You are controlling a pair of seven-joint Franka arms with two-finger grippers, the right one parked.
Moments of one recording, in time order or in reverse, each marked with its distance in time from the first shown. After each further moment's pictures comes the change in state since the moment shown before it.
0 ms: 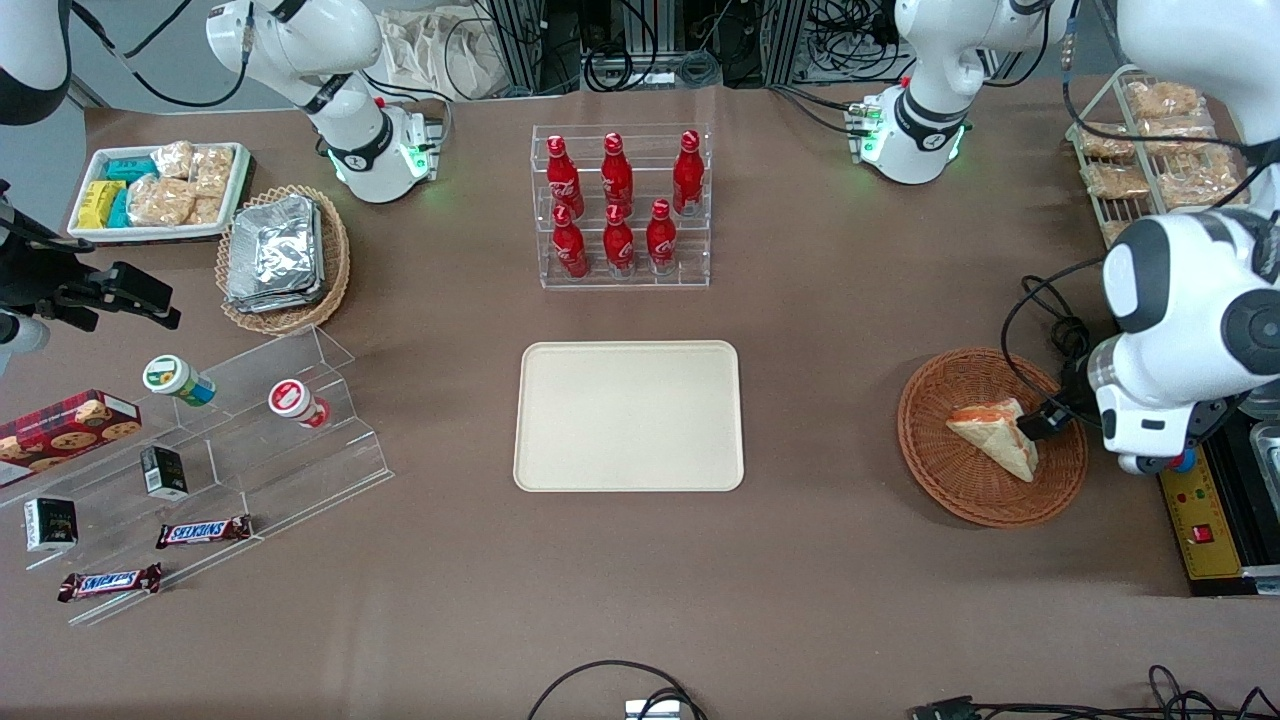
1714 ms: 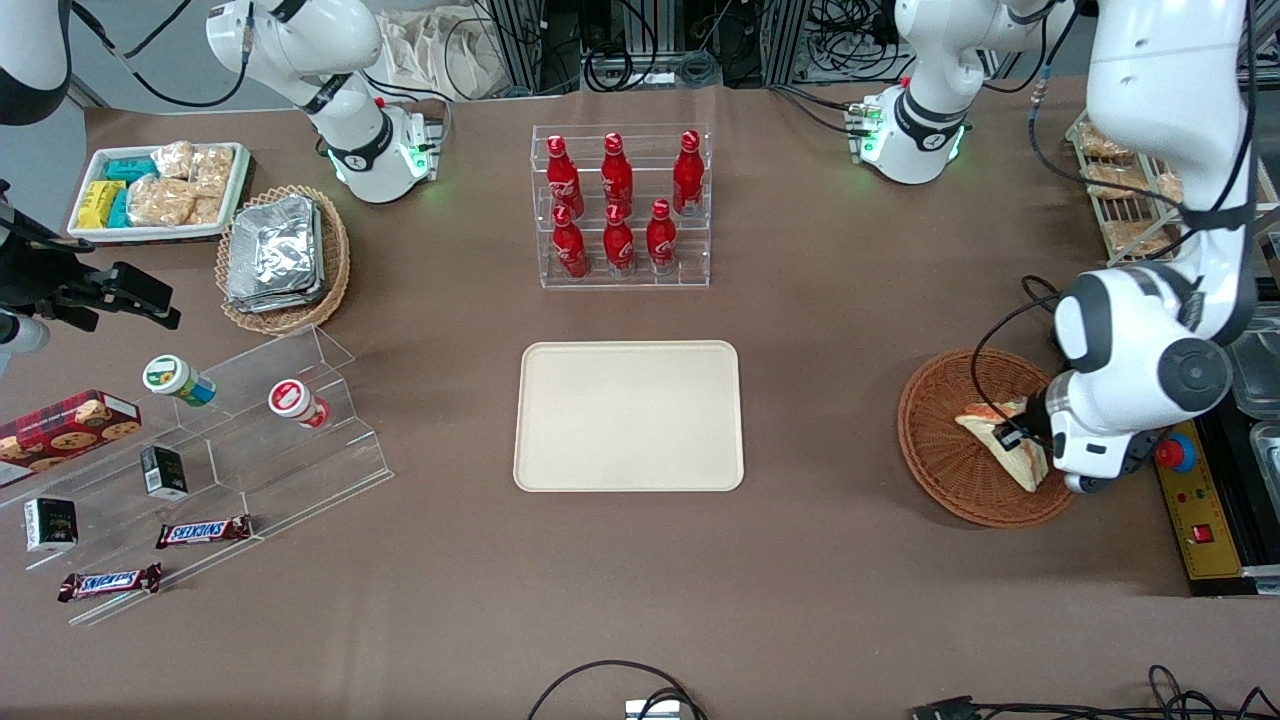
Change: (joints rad) arm -0.005 0.056 0.006 -0.034 -0.102 0.098 0.261
